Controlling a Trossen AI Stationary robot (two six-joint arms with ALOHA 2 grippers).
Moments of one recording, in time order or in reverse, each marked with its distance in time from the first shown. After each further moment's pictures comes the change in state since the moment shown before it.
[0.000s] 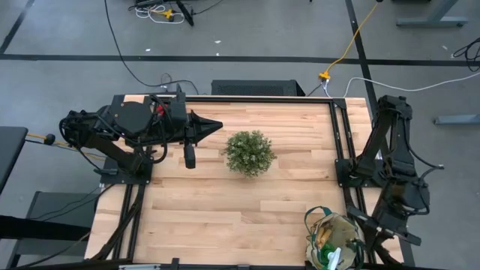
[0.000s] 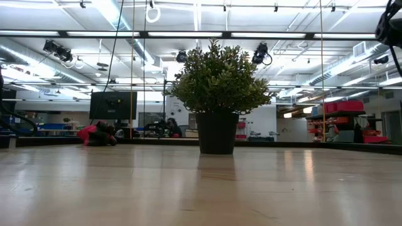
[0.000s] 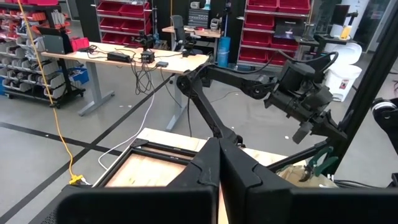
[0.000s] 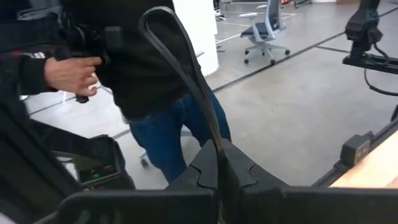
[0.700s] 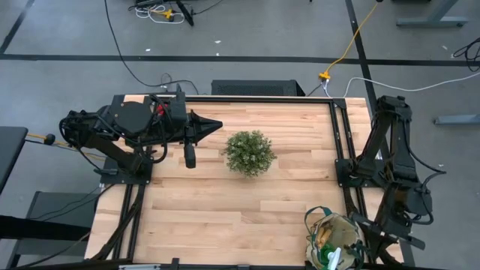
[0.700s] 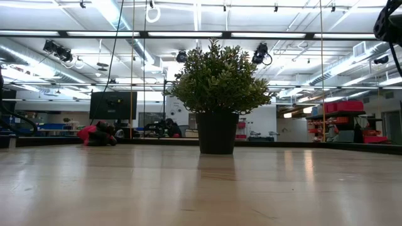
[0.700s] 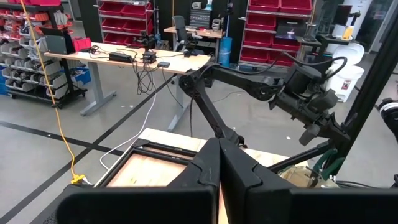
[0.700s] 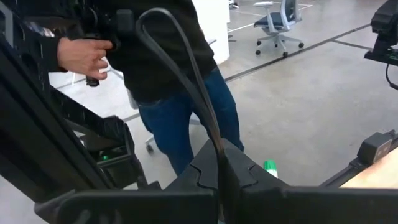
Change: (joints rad) left arm 0.000 0.000 0.000 0.000 -0.007 0.000; right arm 0.049 0.038 0.000 -0.001 -0.012 -0.026
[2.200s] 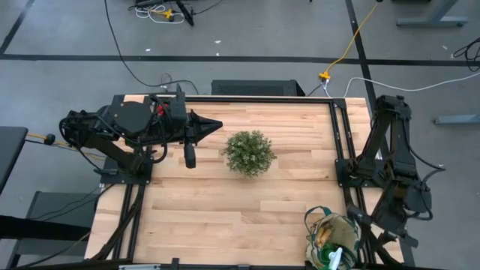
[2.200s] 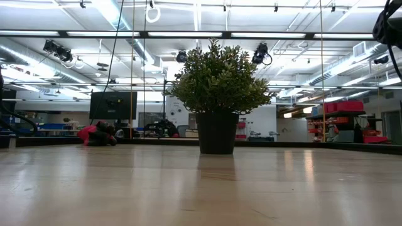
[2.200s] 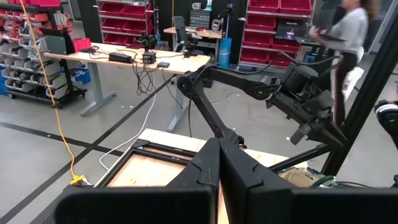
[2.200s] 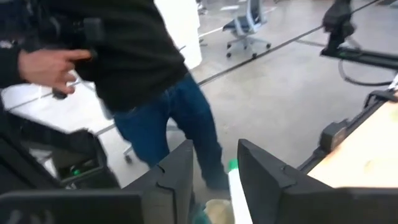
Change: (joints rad) left arm 0.000 0.000 0.000 0.002 0.000 0.000; right arm -0.003 -0.028 0.000 -0.047 0.121 0.045
